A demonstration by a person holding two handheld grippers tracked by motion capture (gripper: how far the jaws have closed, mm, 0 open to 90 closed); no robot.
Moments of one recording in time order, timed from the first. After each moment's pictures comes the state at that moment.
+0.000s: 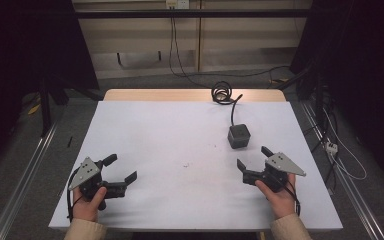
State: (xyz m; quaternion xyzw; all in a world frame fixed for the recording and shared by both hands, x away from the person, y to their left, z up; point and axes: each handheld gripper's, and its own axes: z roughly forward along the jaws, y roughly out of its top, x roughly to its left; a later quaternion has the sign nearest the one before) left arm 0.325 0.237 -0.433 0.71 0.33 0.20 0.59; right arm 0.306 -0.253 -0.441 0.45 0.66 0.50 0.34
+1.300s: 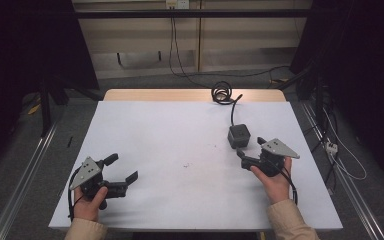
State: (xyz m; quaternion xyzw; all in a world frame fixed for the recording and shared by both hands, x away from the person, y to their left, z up) left arm 0.326 0.235 -0.433 0.71 0.32 0.20 0.59; right arm 0.342 -0.254 -0.435 0.47 0.67 0.47 0.33
